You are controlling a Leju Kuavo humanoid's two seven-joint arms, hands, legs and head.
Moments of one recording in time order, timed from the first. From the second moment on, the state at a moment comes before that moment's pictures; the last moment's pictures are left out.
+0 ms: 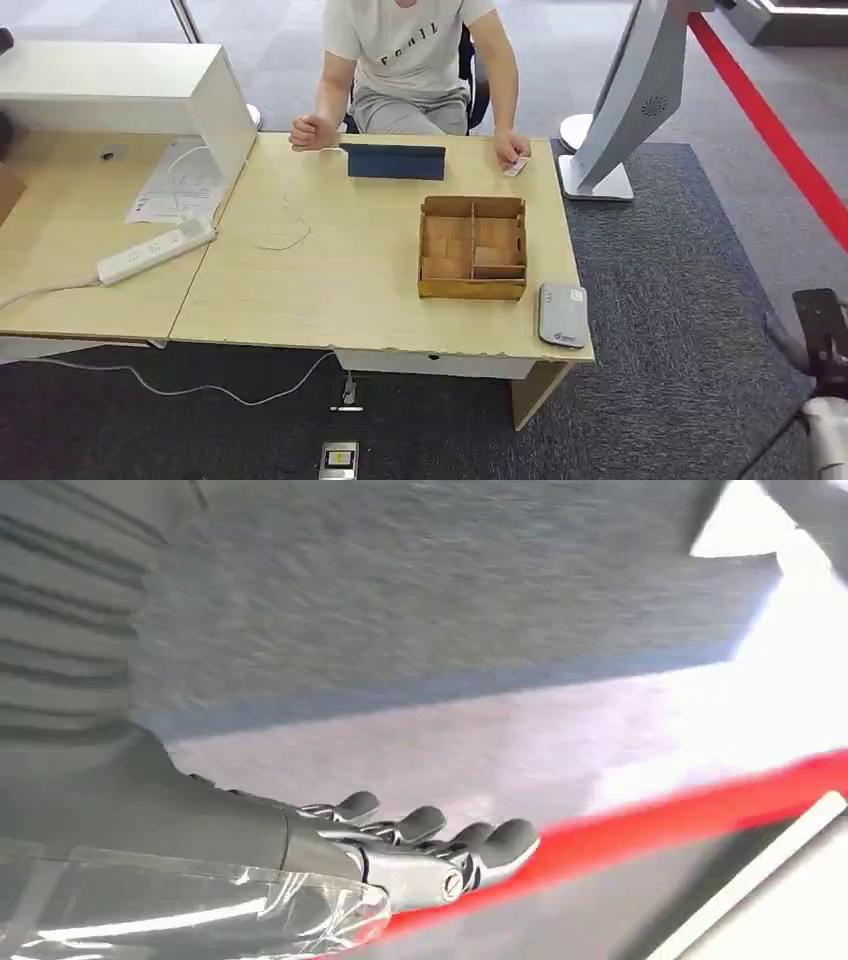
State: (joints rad) left arm -0.17 0.32 -1.10 -0.17 1.26 -0.01 0.05; right arm -0.66 -0.45 -0.41 -0.29 0.75 -0.20 -0.33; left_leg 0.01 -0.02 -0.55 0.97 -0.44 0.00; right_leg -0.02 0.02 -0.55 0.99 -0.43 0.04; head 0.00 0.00
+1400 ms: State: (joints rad) left arm -0.17 0.35 -1.11 -0.17 1.27 -0.02 0.02; right arm -1.00 -0.24 0.50 -0.43 1.00 -0.42 -0.10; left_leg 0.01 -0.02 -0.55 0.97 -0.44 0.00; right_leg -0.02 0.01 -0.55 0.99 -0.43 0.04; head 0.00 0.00
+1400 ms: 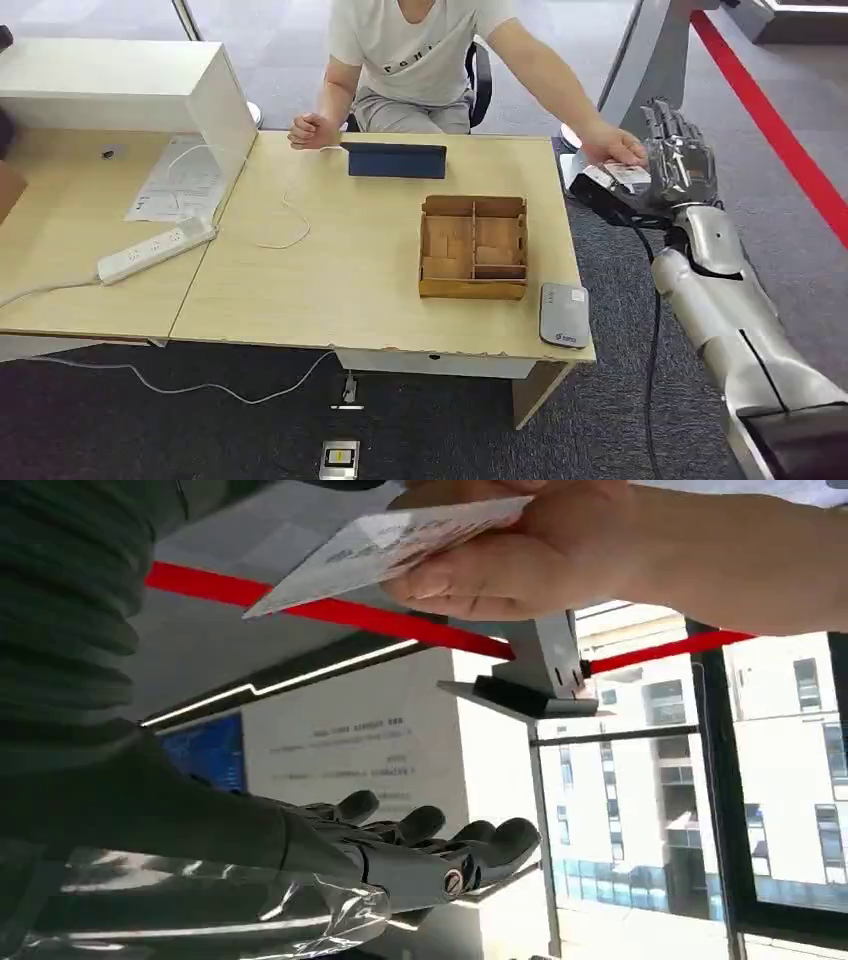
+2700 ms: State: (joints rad) left arm -0.17 0.37 -1.11 -0.17 1.27 -0.03 0.01; right arm -0.92 -0.30 0.55 -0.50 0.97 -0.43 -0.15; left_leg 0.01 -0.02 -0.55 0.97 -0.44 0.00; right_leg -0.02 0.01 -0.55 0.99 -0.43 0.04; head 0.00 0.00
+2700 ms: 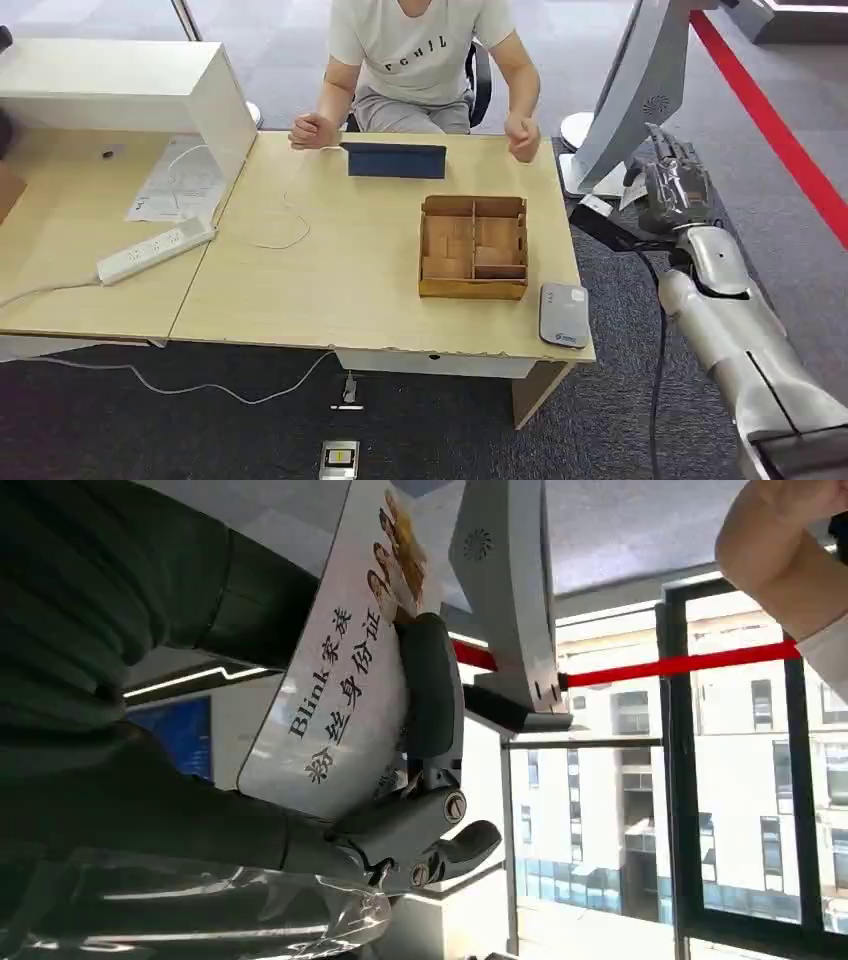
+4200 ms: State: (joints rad) left arm -0.17 0.37 -1.12 -0.17 1.28 -0.03 0.02; right arm -0.67 -0.31 0.61 -0.51 0.97 -0.38 -0.14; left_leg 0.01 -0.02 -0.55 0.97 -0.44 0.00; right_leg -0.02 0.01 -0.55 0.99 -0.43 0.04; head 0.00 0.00
